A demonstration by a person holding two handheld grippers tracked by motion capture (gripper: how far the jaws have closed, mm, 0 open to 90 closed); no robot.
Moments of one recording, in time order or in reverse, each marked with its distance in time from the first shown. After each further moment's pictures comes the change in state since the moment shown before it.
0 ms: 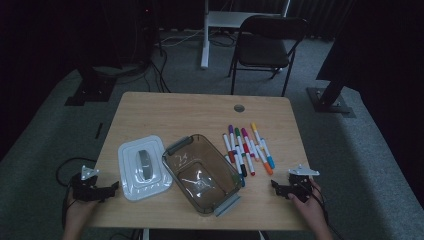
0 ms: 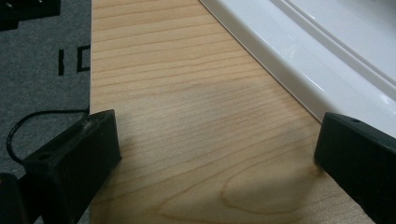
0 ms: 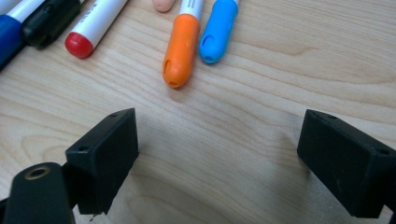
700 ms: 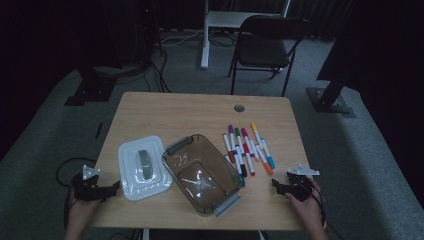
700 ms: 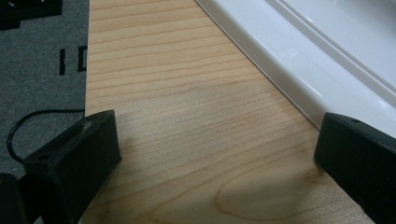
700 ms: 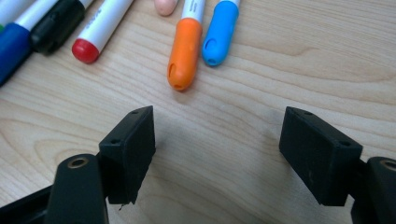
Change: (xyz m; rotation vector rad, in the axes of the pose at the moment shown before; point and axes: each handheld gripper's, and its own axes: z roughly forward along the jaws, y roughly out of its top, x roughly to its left) left arm -0.003 0.002 0.002 -0.003 0.008 -0.010; right arm 0.003 0.003 -0.004 0.016 0.004 0.007
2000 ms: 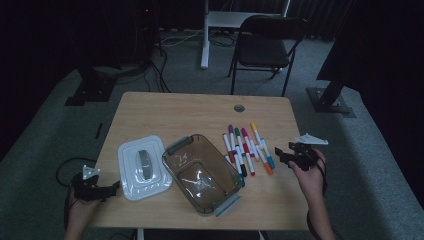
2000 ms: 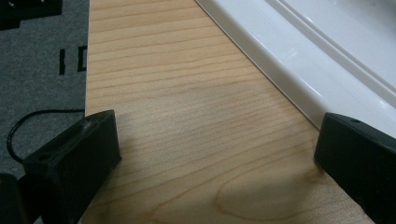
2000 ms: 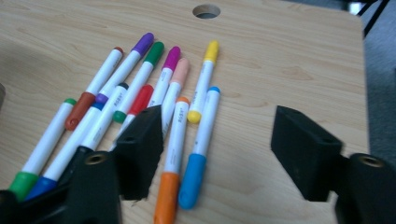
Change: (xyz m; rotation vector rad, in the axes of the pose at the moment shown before) left arm 0.000 0.000 0.000 0.002 -0.001 0.000; right arm -0.019 0.100 -0.020 -0.122 -0.004 0.032
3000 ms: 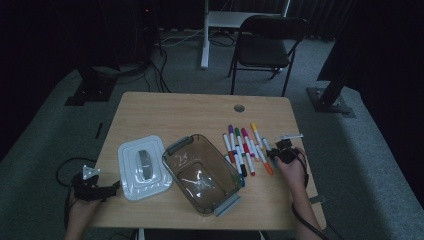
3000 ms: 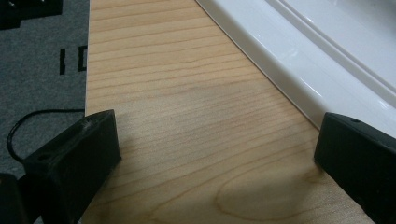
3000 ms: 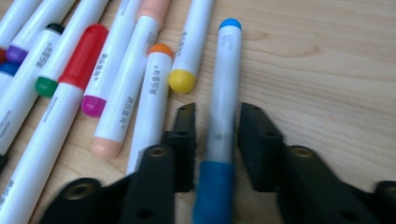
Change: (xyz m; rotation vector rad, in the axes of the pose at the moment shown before) left arm 0.000 0.000 0.000 -0.001 0.002 -0.001; right arm -0.010 -0.020 0.087 0.229 -0.005 0.069
